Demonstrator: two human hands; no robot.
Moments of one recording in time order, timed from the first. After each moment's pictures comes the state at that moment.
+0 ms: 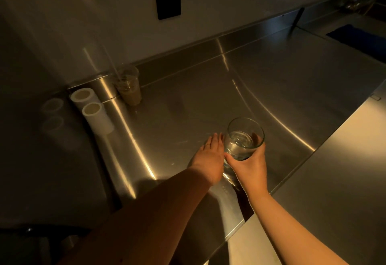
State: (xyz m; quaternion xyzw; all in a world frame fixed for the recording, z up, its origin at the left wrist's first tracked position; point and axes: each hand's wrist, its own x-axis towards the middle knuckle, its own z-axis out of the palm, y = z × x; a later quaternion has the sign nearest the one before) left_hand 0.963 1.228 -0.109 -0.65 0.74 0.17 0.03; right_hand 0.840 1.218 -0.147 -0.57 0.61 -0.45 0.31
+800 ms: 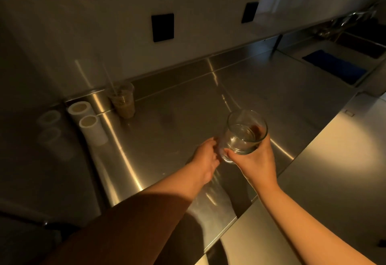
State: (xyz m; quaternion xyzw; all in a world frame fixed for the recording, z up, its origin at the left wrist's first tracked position) left_hand 0.938 1.212 -0.062 -0.49 0.16 0.69 -0.51; right_hand 0.815 1.220 -0.050 -0.62 0.58 -0.46 0.28
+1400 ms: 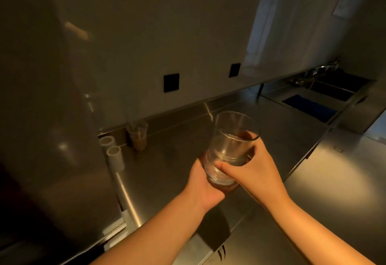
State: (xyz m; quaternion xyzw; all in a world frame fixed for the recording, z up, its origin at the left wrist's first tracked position) left_hand 0.957 1.337 0.075 -0.18 0.10 0.84 -0.51; right_hand 0.841 1.347 0.116 -0.73 0.43 -0.43 0.31
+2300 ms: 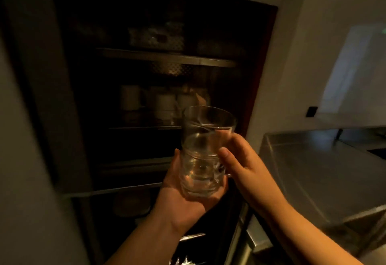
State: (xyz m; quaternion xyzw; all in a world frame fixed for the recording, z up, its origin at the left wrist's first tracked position) left_hand 1.139 1.749 0.170 -0.19 0.04 0.65 -0.73; right_hand 1.020 1.672 0.203 -0.78 0.13 -0.38 0.47
